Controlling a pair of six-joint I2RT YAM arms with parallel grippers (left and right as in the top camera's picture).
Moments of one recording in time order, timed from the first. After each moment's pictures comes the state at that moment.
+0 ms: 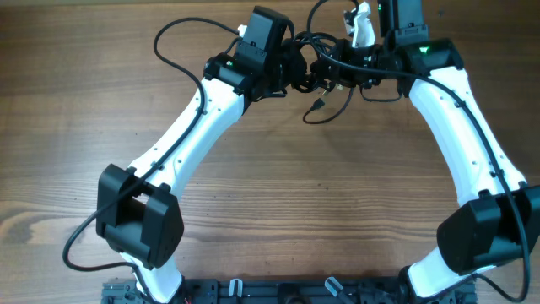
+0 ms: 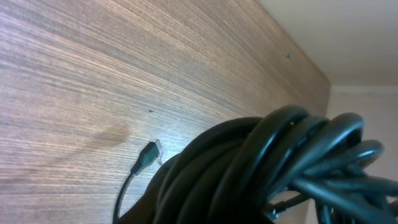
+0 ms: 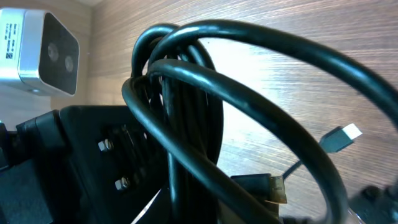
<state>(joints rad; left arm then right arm) -0.50 1.89 1.65 -0.56 0.18 -0.99 0.21 1.77 1.63 -0.81 -0.61 0.42</state>
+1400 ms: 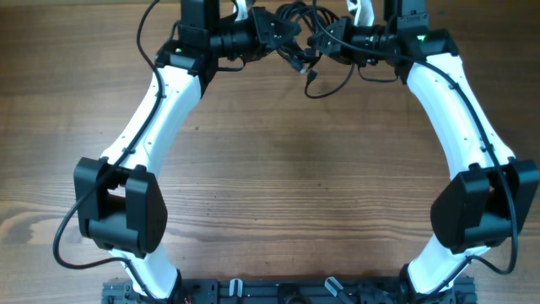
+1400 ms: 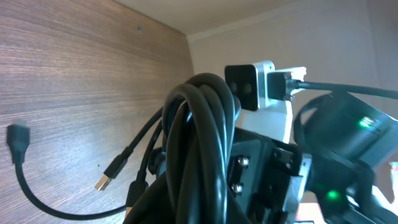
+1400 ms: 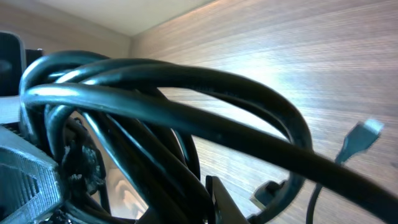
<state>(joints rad) -0.27 1.89 1.61 -0.14 0.93 -0.87 0.16 1.89 1.68 -0.58 -0.75 0.48</state>
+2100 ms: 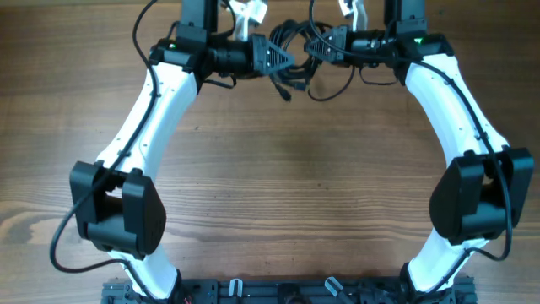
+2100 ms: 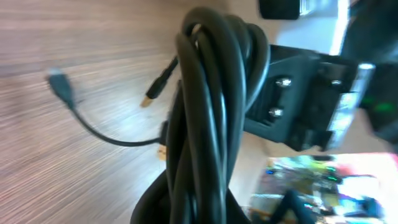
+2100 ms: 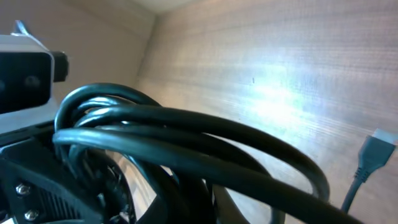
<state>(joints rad) -0.26 1.88 1.65 -0.60 0.90 -0.38 0.13 1.93 1.64 -0.54 -0.90 0.31</state>
